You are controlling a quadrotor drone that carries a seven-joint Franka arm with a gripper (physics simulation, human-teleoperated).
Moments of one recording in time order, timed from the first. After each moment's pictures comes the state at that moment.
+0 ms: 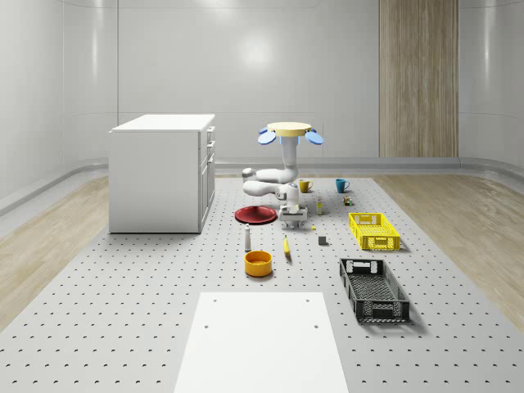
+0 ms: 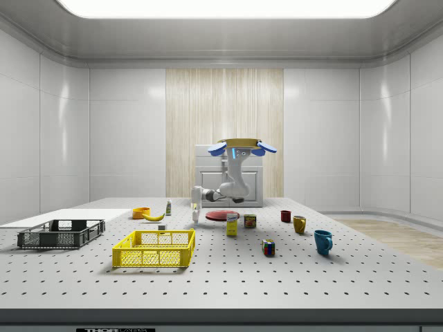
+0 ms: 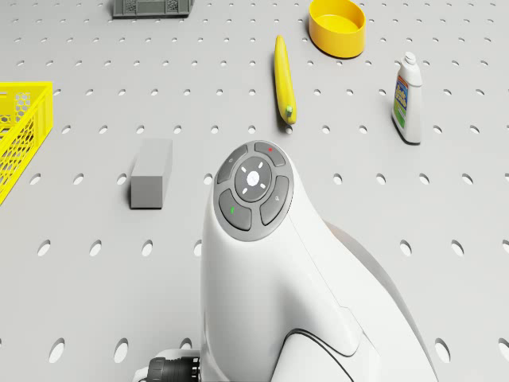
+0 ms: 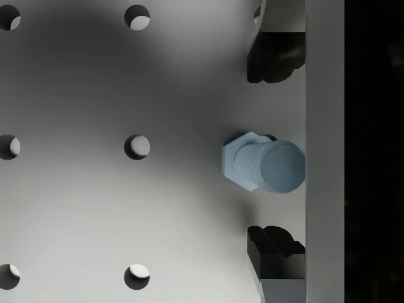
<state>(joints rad) -1.15 -1.42 1.36 -2.87 -1.81 1.48 1.67</state>
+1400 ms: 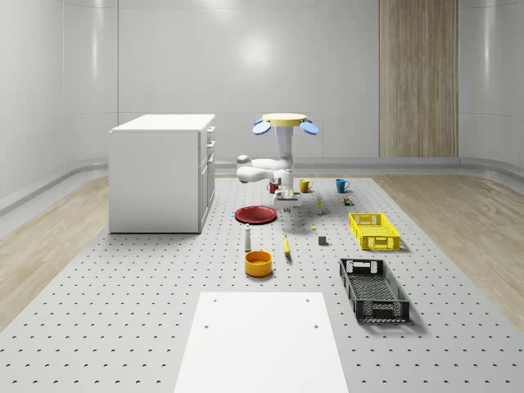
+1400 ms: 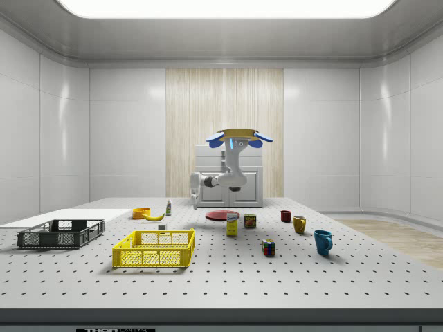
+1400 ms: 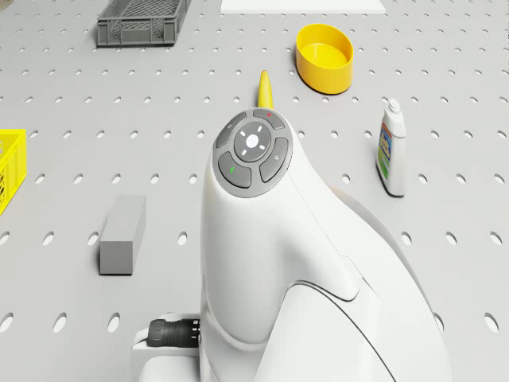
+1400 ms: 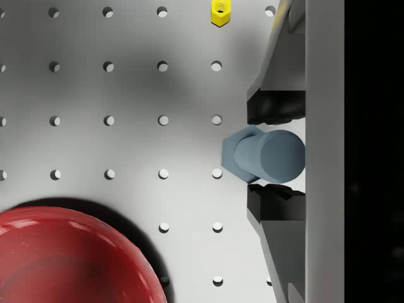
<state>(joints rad) -1.17 -1.48 1.49 -2.88 -1.67 1.50 1.70</state>
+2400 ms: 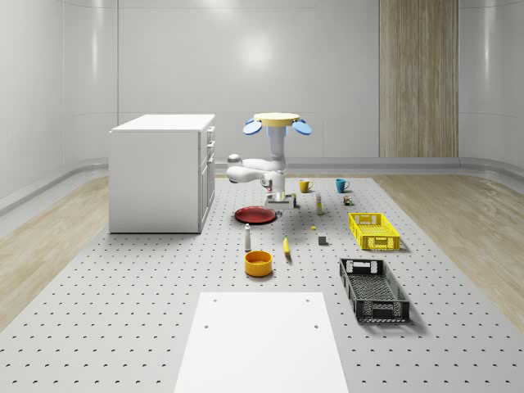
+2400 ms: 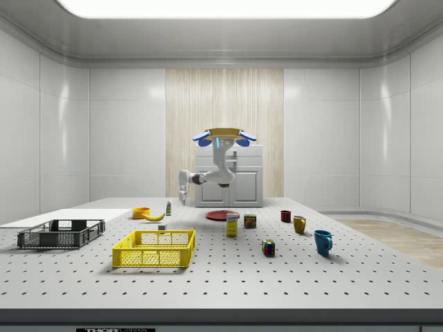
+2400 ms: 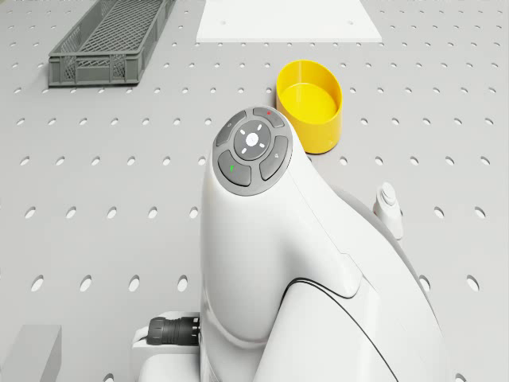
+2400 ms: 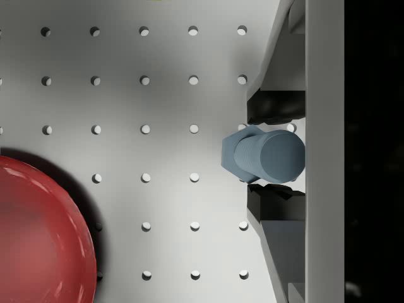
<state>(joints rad) -1.17 -1.52 1.50 -2.88 -1.65 1.54 1.71</state>
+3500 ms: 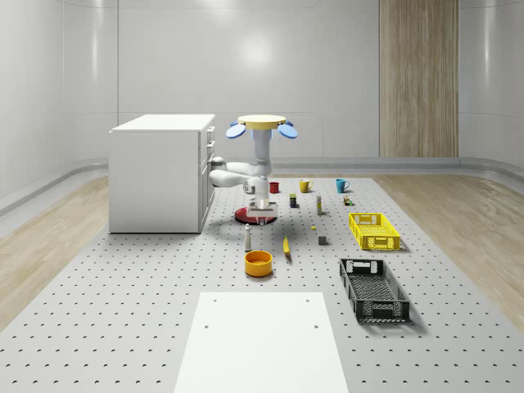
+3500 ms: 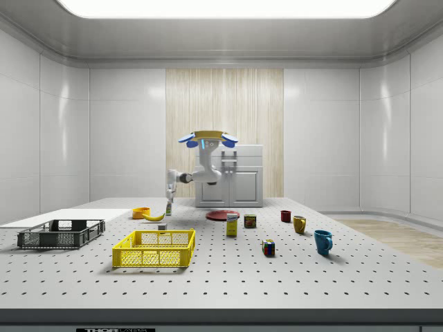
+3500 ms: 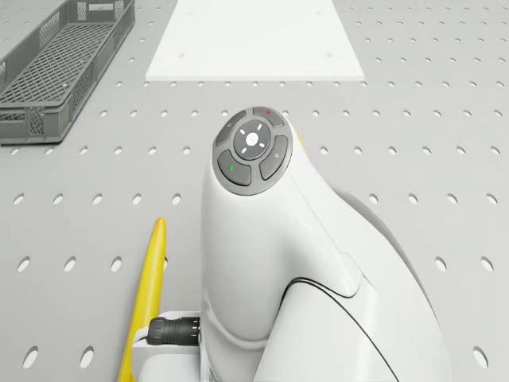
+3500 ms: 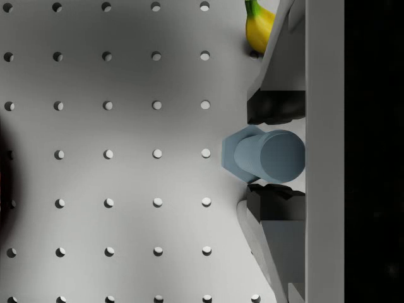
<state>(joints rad) -1.17 -1.56 1.51 -2.88 -1.64 1.57 1.71</state>
